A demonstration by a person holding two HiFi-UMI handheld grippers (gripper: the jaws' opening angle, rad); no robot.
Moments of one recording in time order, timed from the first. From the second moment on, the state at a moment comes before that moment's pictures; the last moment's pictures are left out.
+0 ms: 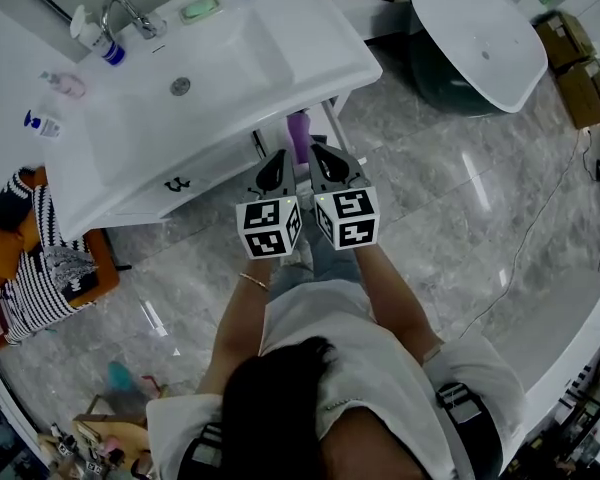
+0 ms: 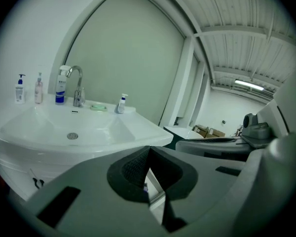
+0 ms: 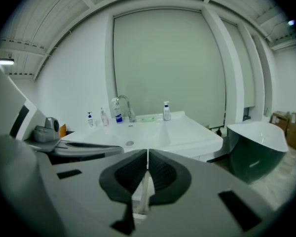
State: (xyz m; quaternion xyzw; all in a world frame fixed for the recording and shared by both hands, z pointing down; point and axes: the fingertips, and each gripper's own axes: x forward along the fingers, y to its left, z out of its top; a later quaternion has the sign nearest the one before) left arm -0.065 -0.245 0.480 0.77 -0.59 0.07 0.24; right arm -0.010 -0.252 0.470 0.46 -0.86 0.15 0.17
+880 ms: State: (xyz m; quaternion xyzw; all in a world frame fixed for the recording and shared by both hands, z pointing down) left arm -0.061 -0.306 0.607 0.71 -0.60 0.13 0.35; right arm 0.001 -0.322 0.599 0.42 -0.83 0.27 0.24
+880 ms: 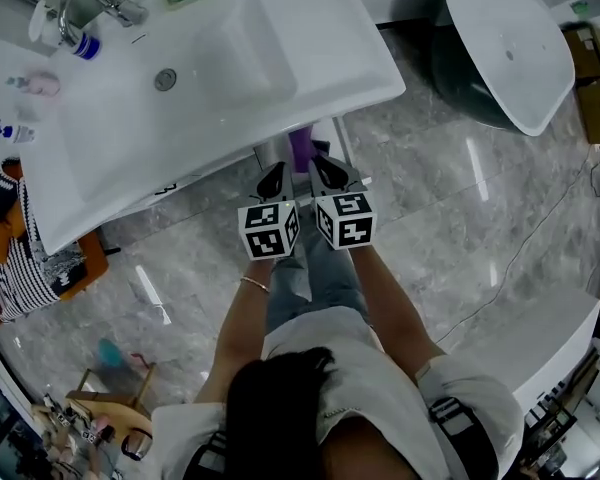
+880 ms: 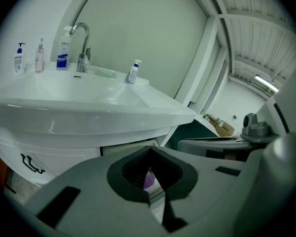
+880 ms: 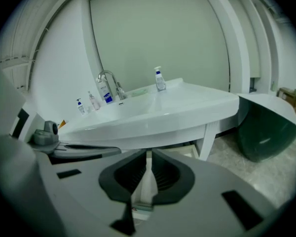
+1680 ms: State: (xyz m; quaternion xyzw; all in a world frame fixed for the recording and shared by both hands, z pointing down) left arm -0.057 -0.343 0.703 0.69 -0.59 0.18 0.39; right arm -0.008 -0.358 0.700 0.37 -0.81 0.35 0.29
